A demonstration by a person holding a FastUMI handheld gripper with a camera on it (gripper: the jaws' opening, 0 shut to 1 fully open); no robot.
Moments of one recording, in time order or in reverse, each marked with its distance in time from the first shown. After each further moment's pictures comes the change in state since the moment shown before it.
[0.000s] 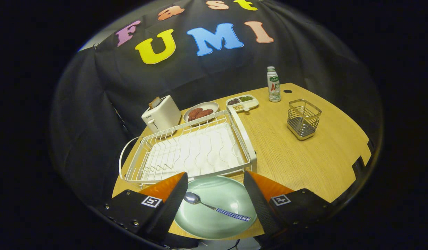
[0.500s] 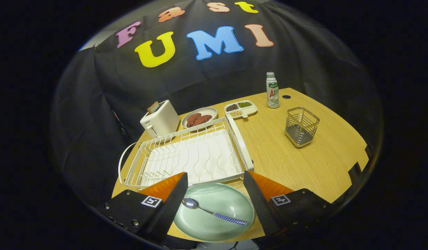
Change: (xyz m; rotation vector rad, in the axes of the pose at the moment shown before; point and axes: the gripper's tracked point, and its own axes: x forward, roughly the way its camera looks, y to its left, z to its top) arm -0.001 -0.004 0.023 -0.002 -0.031 -0.018
